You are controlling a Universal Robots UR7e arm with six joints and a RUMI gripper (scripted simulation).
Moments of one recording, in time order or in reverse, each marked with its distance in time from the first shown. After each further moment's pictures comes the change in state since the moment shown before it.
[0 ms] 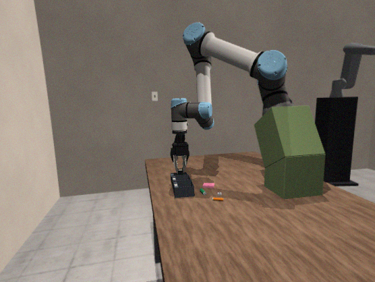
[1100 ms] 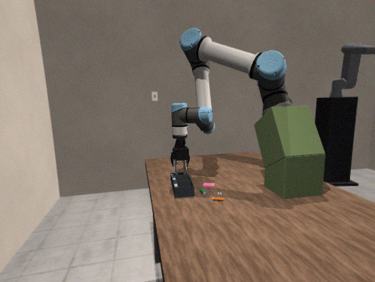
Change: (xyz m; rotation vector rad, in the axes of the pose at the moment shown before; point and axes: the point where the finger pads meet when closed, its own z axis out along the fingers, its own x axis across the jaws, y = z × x) arm 0.001 0.000 0.023 0.000 0.000 0.000
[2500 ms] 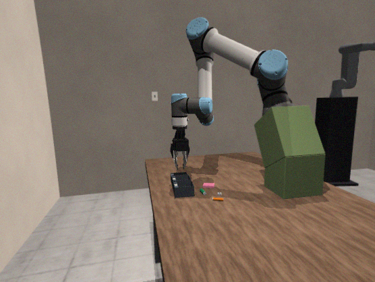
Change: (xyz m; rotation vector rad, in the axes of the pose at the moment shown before) arm 0.000 0.000 -0.044 0.000 -0.001 0.000
